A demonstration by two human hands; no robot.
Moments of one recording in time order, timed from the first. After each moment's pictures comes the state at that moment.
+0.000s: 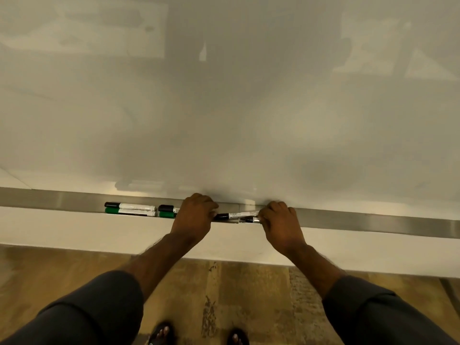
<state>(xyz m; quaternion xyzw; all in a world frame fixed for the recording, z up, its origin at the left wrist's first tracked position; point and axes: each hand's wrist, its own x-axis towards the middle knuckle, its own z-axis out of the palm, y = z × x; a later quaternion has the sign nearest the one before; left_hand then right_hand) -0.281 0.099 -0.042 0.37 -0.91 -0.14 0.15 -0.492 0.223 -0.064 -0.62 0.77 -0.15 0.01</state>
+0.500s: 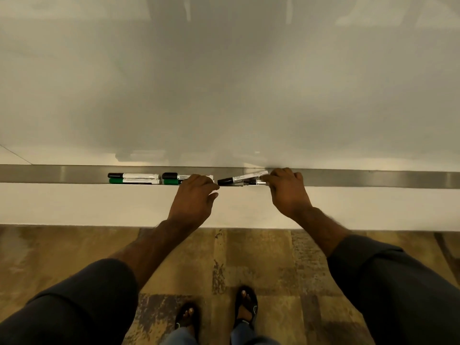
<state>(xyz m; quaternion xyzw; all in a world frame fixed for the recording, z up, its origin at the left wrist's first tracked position) -0.247 0.135 -0.049 0.34 -0.92 -0.12 0.17 -0.483 0.234 -0.062 -0.61 0.78 -0.12 0.04</state>
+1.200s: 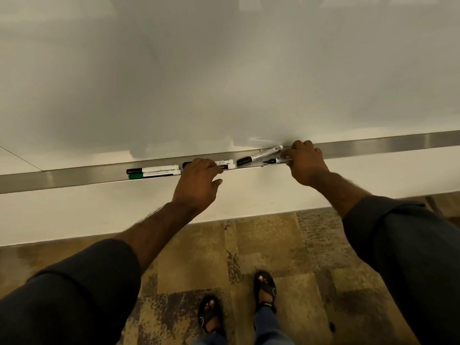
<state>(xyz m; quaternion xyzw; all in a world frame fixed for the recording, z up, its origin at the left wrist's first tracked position) -0.192 0.102 -0.041 0.29 -0.94 -0.13 0.16 -0.465 0.225 -0.054 -0.53 0.84 -0.07 0.04</state>
